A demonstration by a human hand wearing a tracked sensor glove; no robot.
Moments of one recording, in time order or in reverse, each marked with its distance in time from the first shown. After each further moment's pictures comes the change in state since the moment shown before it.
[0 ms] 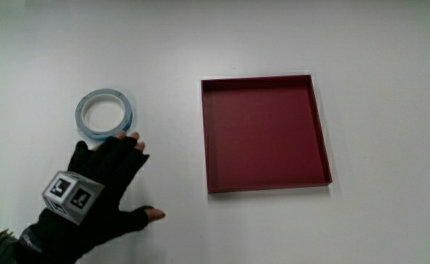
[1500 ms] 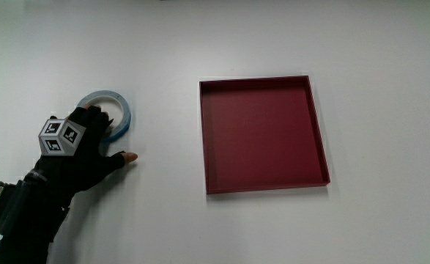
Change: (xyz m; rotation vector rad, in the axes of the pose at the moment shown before) arm -0.101 0.074 -0.056 -0.170 -0.024 0.280
